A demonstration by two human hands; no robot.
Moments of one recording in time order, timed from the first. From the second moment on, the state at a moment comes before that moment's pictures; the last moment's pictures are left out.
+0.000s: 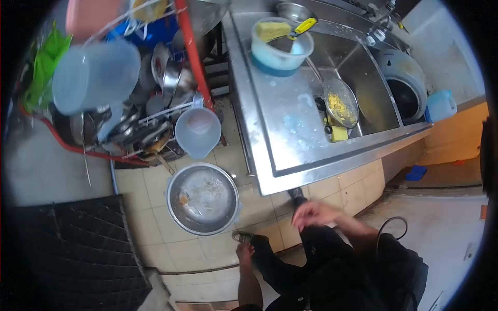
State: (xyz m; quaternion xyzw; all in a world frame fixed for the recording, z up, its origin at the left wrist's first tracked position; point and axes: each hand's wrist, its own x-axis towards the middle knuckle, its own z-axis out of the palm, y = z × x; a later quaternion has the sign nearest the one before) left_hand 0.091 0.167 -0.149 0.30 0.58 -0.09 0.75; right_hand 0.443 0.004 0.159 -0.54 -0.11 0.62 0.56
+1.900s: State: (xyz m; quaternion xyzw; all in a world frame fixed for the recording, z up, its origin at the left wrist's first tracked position) left_hand 0.520 0.042 0.431 0.92 -0.04 0.33 0.20; right_hand 0.606 -0.360 0.296 -0.54 0.33 0.05 0.77
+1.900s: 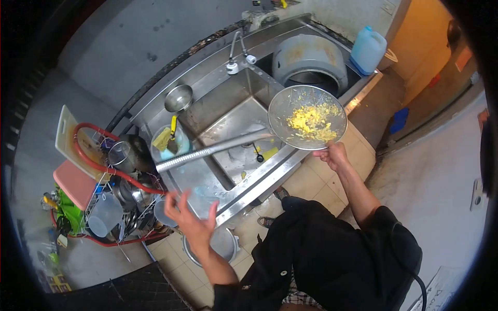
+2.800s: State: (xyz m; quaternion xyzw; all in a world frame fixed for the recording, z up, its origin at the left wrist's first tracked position) left_hand 0.611 -0.333 0.326 0.94 -0.09 -0.12 0.30; right_hand 0.620 -0.475 0.264 -0.54 0.20 -0.06 0.82
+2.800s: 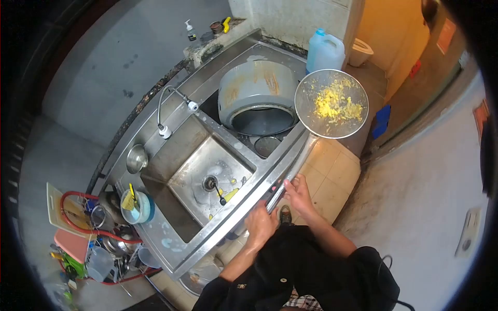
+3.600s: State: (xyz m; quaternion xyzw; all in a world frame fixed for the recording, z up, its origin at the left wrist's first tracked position) left_hand 0.670 -0.371 0.212 0.84 -0.05 -0.22 0.50; right_hand 0.922 -0.800 0.307 -0.85 0.13 0.01 0.50
